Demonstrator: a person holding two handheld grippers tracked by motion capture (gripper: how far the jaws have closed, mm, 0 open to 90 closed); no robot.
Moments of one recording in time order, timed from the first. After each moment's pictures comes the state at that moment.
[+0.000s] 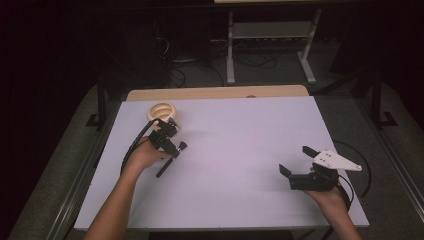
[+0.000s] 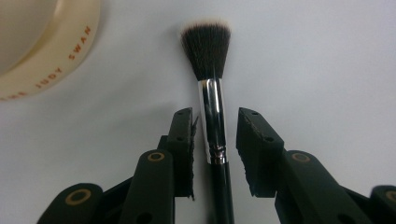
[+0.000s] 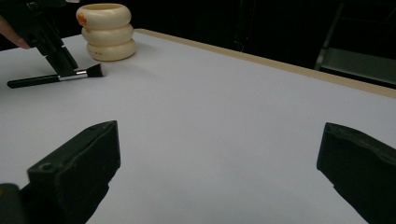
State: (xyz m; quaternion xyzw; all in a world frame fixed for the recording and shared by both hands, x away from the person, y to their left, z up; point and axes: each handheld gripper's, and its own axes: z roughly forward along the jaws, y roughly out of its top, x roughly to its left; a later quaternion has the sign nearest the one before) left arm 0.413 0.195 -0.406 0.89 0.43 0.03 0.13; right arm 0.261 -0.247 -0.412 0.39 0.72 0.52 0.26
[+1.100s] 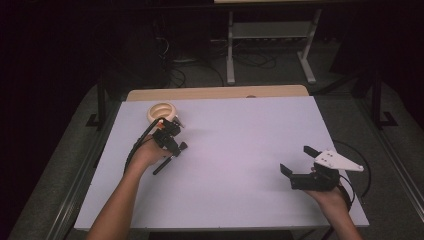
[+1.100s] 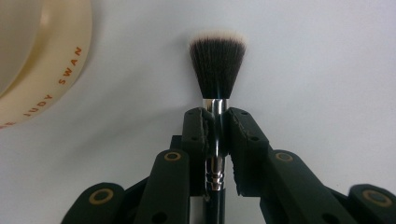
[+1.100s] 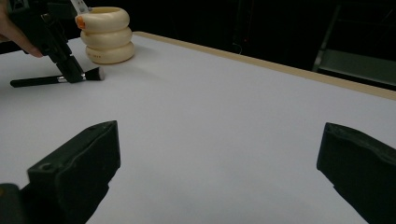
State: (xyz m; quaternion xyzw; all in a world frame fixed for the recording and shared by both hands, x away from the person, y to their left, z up) left arm 0.423 0.188 -0.414 0.90 0.43 0.02 0.12; right arm 0.261 -0.249 -0.411 0.39 0.71 0.52 0.26
